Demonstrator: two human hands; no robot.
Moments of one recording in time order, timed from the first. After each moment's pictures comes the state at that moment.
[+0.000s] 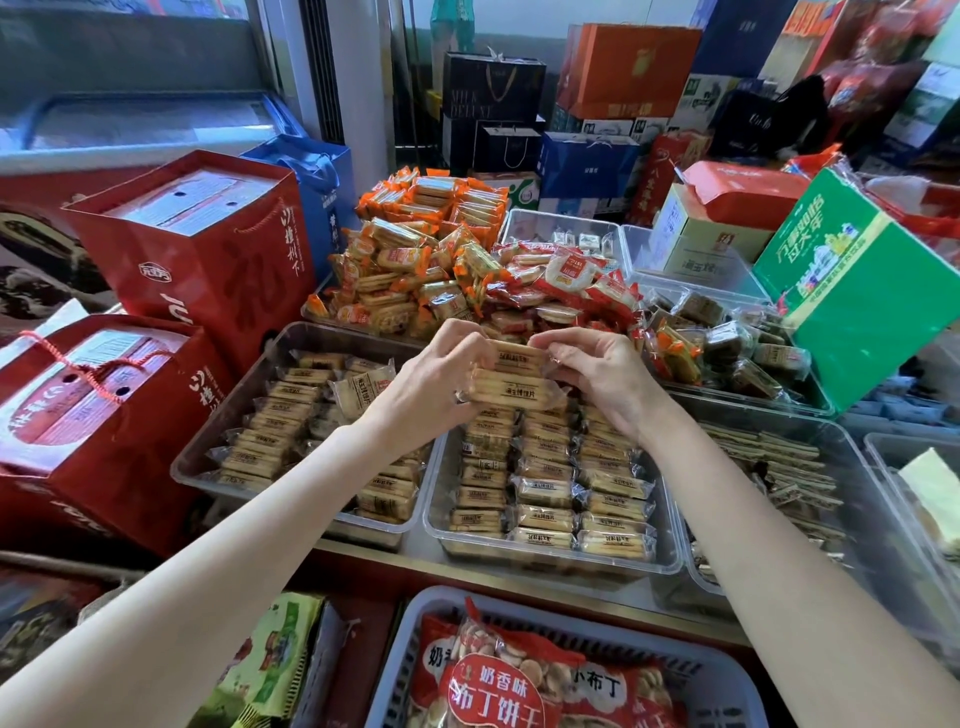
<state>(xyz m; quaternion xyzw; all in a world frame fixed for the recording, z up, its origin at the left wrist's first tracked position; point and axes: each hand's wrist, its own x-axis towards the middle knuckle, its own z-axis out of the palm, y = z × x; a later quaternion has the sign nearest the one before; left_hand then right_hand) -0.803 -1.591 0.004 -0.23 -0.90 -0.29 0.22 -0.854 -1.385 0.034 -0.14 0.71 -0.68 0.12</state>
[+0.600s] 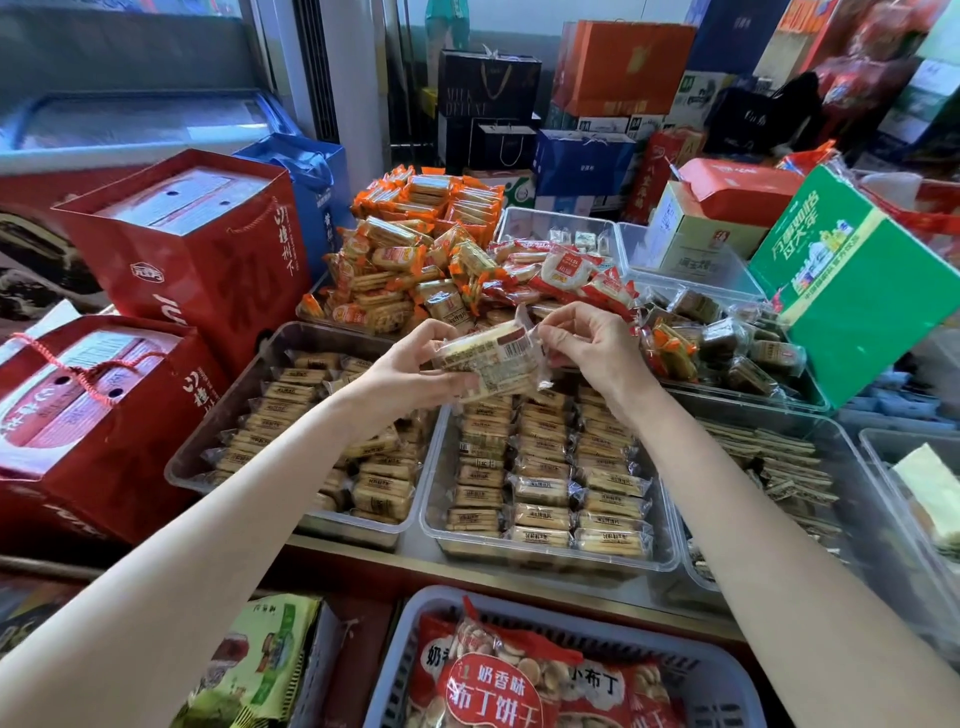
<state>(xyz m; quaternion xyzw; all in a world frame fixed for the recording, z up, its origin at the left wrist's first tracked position) -0.808 -1.610 0.013 -0.07 -0.70 -0.71 -0.09 -0.861 -1.393 0.041 -0.16 0.80 -0.58 0.01</state>
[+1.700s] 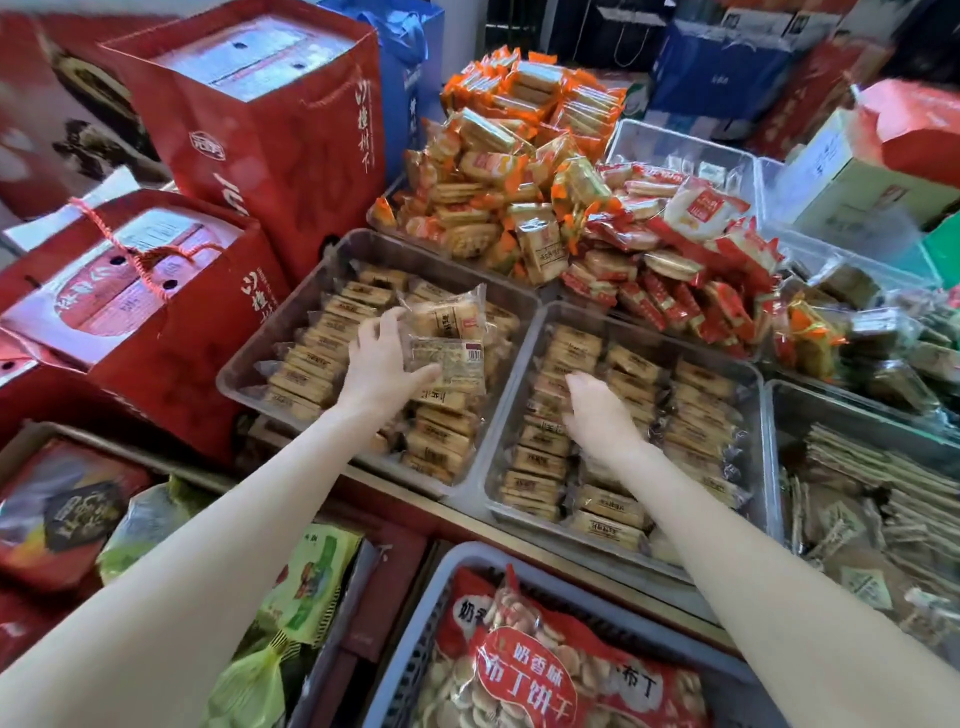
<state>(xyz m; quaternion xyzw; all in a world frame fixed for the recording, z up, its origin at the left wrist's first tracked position) -0.806 -1.679 -0.091 0.23 -0.90 -0.36 0.06 -0.890 -1.450 -0.118 -0.22 0.96 -0.10 0.11</state>
